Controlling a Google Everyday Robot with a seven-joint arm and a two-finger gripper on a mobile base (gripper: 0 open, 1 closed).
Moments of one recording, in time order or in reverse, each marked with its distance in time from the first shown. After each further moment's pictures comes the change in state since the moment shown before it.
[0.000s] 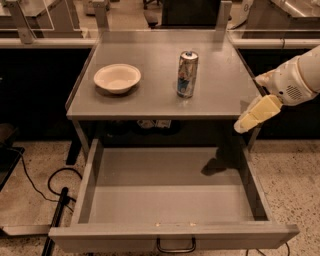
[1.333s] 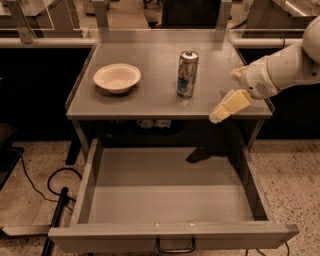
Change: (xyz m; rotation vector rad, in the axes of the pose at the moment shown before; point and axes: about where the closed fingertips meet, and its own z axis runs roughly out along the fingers) arm -0.041 -0.019 0.057 -0.030 -0.132 -0.040
